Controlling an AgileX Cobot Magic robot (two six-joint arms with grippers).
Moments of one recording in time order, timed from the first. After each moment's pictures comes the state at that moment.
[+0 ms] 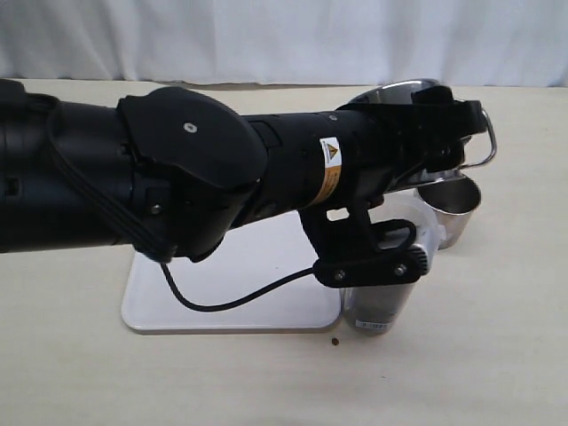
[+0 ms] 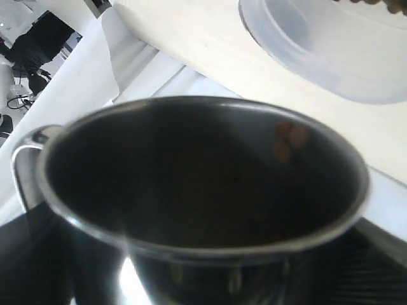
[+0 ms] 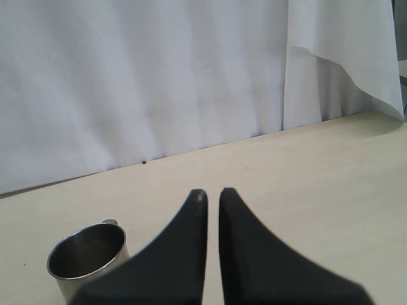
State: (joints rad) left arm -1.07 1.68 -1.12 1.75 0.23 0.52; right arm -0.10 0.00 0.00 -0.05 0.16 0.16
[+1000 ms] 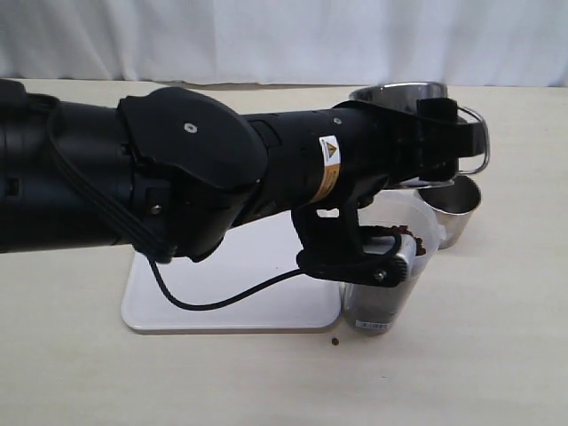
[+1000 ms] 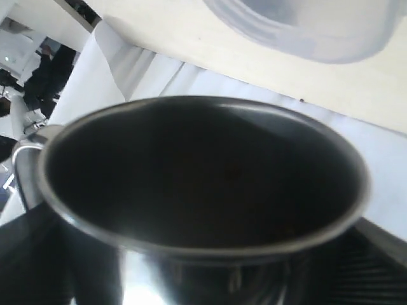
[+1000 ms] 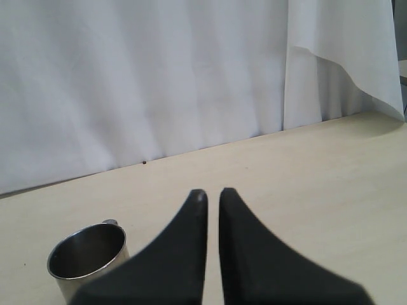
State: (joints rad) left arm -1.07 1.68 -1.12 1.75 0.25 0.68; right arm -0.10 0.00 0.00 -0.05 0.16 0.16
